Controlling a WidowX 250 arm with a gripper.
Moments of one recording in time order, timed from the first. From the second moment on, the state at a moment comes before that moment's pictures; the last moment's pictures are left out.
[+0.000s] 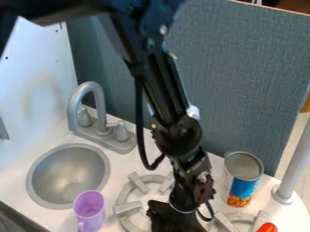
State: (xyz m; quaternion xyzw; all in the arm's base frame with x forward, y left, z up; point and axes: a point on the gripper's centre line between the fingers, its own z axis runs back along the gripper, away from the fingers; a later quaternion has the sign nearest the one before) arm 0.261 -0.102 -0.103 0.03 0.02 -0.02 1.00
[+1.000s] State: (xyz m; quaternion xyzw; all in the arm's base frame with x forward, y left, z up) arm 0.312 -0.111 0.002 -0.07 -0.08 -0.04 0.99
